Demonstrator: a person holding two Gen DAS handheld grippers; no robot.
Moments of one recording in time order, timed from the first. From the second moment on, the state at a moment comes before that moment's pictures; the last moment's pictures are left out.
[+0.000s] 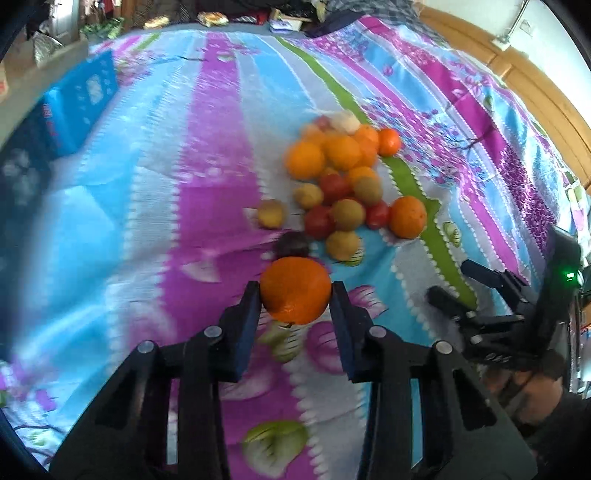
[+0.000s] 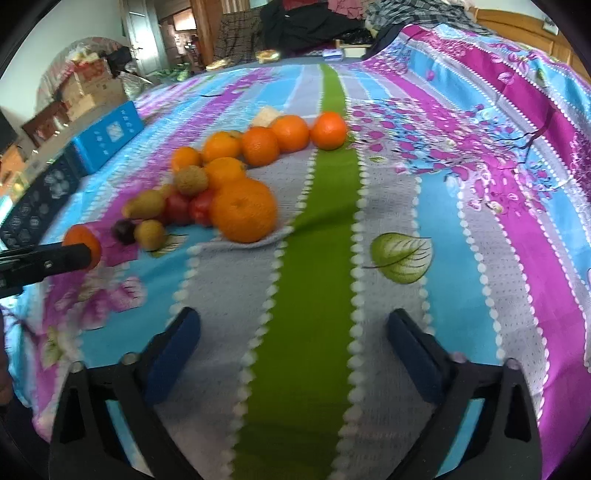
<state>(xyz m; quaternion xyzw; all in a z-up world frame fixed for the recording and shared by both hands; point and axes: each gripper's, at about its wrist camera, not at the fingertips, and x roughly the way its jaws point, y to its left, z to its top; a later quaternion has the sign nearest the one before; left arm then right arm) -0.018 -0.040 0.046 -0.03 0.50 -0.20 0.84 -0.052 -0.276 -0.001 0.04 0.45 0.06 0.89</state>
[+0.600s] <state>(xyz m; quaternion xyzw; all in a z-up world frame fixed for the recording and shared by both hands) -0.013 -0.013 0.052 -0.04 0.48 -0.17 0.86 -0.006 -0.186 0.020 0.06 0.45 0.18 0.87</state>
